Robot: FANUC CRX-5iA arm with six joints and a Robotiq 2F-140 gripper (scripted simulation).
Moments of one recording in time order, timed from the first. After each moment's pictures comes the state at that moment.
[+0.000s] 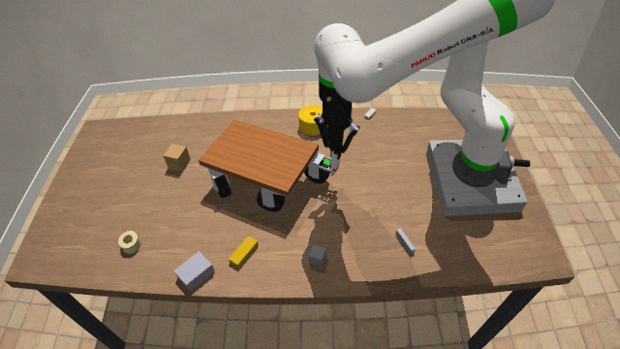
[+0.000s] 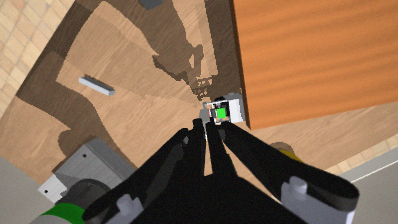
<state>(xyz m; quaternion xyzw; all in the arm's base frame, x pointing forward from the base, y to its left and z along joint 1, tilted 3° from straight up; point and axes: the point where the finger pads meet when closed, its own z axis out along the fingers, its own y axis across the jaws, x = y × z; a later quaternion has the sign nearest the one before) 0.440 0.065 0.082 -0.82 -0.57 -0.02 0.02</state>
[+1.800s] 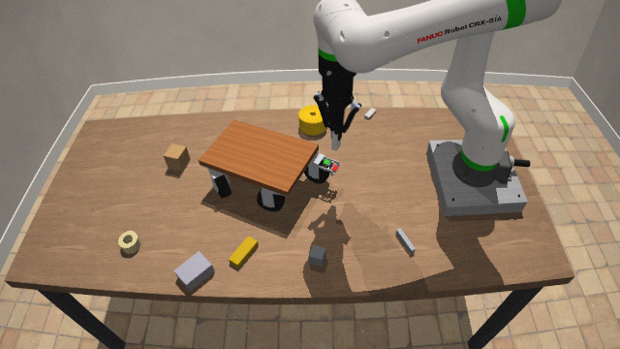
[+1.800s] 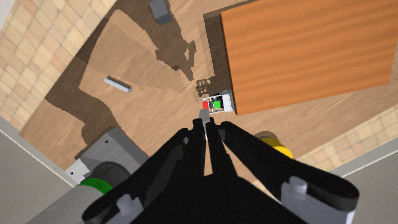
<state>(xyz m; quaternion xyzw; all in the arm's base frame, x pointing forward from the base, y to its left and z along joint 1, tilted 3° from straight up) 0.439 0.061 0.155 -0.82 -0.57 -0.02 0.02</state>
